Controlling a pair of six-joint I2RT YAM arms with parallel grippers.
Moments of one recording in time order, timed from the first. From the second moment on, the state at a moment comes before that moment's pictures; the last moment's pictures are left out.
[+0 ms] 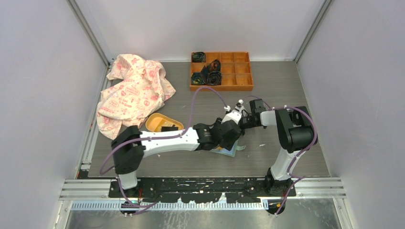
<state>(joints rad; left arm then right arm) -1.21 1.76 1.33 -0.38 -0.36 -0.52 0.15 1.79 0.75 -0.11 -1.02 0.45</state>
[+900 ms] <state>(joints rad) -1.22 2.05 1.56 -0.68 -0.46 -0.47 0.15 1.80 0.75 -0.11 -1.02 0.45</state>
